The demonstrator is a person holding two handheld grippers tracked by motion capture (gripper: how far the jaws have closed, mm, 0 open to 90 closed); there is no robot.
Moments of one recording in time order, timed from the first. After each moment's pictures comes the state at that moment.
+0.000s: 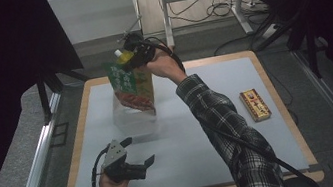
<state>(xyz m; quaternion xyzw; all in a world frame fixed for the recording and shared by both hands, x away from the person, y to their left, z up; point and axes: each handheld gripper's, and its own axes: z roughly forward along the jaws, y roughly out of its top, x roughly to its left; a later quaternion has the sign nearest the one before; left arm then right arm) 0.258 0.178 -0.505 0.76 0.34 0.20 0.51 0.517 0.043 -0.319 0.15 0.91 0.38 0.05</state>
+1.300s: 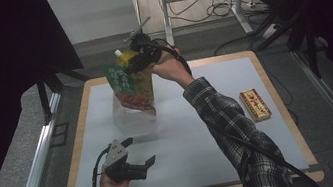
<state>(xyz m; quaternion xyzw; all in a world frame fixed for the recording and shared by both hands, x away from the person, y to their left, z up) 0.258 0.176 -0.506 0.76 0.34 0.20 0.51 0.509 0.023 -0.320 0.16 0.90 0.40 0.07</state>
